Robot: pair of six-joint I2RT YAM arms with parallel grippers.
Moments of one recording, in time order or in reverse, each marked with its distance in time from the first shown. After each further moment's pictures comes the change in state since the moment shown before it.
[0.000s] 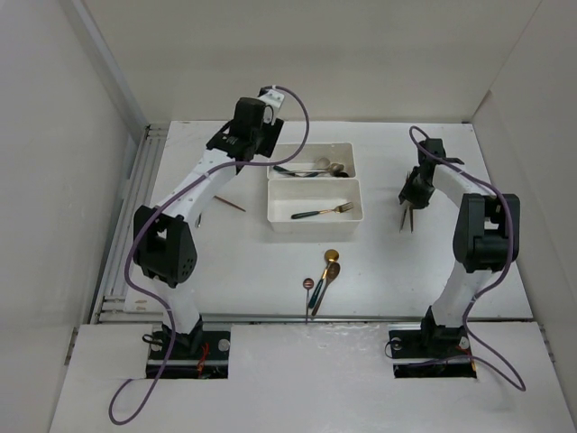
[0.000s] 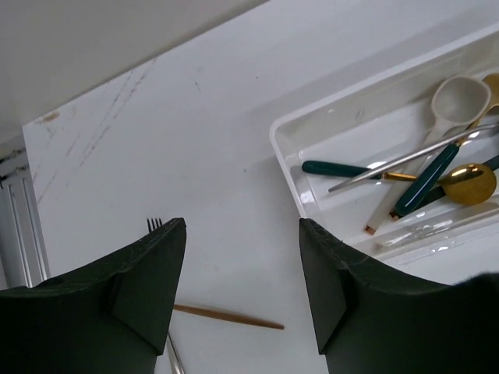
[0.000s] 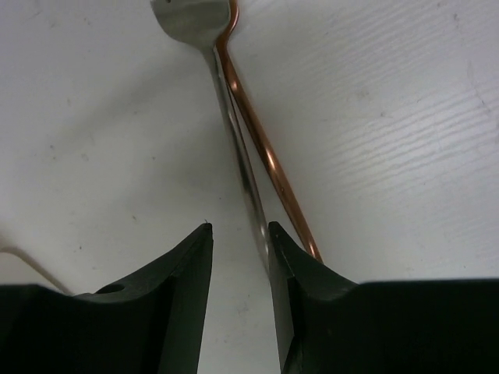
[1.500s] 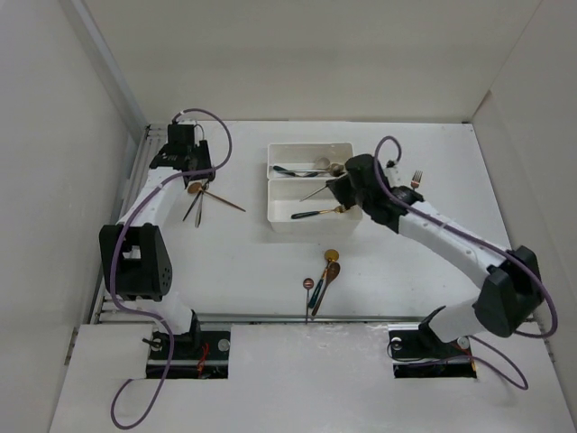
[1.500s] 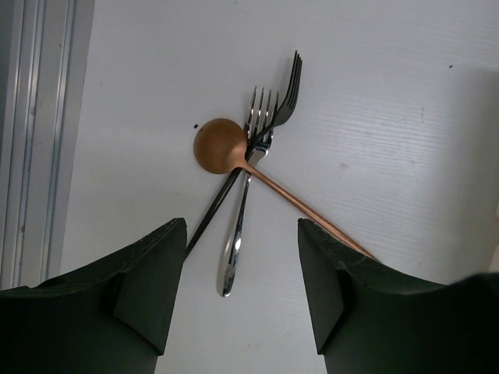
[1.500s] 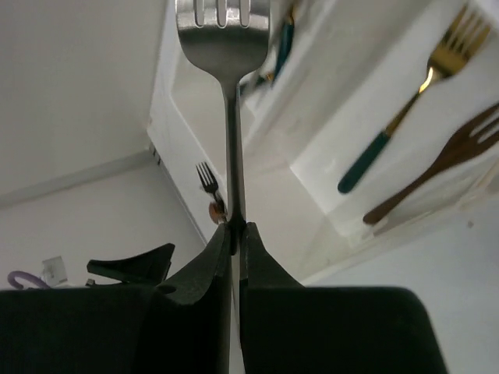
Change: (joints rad) left arm 0.378 -0.167 -0.355 -0.051 0.020 -0.293; right arm 0.628 -0.467 -0.157 0.253 0.289 0.980
